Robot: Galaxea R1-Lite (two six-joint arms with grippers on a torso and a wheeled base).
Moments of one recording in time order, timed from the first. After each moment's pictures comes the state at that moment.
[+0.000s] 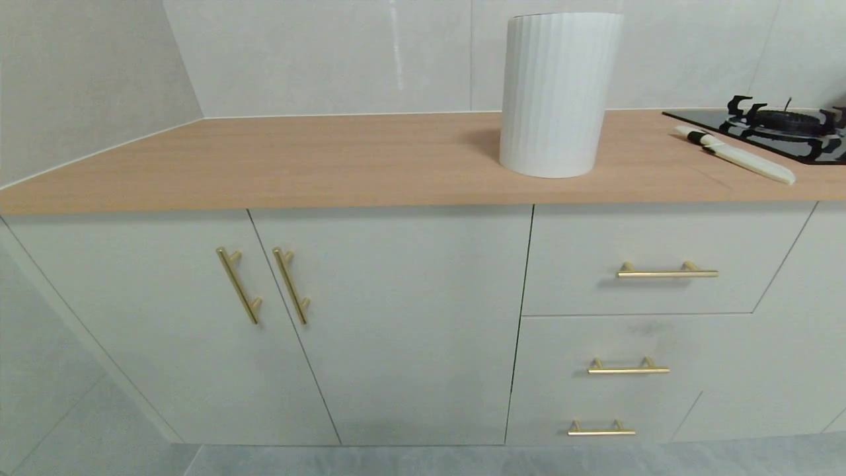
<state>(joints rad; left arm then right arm) 0.00 0.00 0.00 -0.01 -0.03 0.04 0.00 0.00 0.00 0.00 0.02 0.00</state>
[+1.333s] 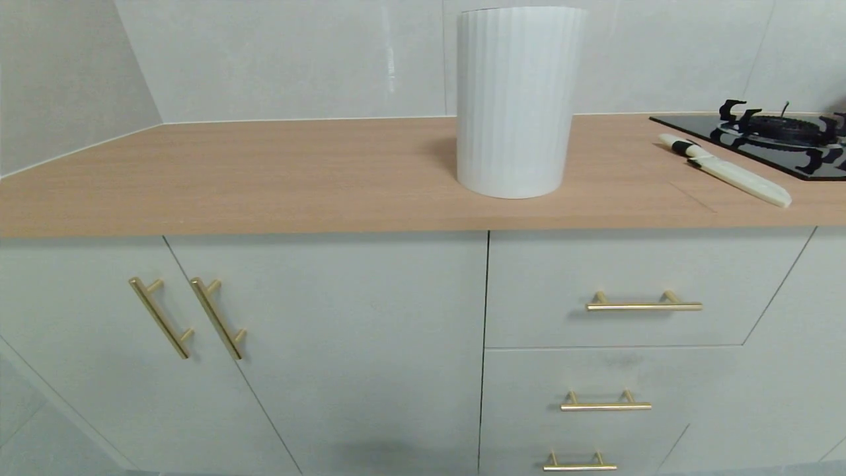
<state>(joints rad) 0.00 0.00 0.00 -0.01 -0.03 0.04 0.00 0.00 0.00 0.00 0.02 0.00</state>
